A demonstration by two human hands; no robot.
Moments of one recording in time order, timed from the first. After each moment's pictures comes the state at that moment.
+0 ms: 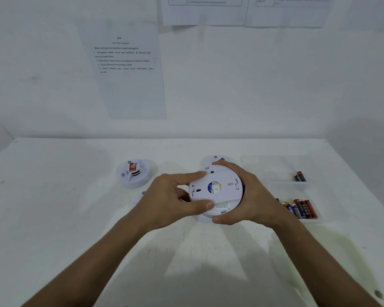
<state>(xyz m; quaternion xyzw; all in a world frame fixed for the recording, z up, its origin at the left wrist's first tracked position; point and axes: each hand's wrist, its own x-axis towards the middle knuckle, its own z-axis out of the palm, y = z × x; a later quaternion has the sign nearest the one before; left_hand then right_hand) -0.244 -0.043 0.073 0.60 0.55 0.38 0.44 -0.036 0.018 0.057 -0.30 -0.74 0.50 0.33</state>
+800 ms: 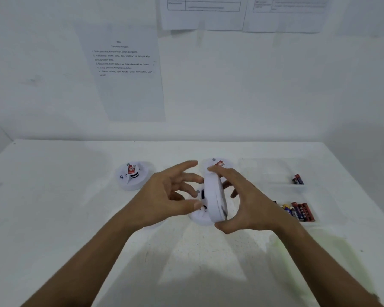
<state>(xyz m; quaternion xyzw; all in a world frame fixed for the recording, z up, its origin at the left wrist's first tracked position) -0.258 -0.035 0.069 0.62 0.47 0.41 0.47 -0.026 0.023 0.049 -0.34 -0.84 0.36 0.21</state>
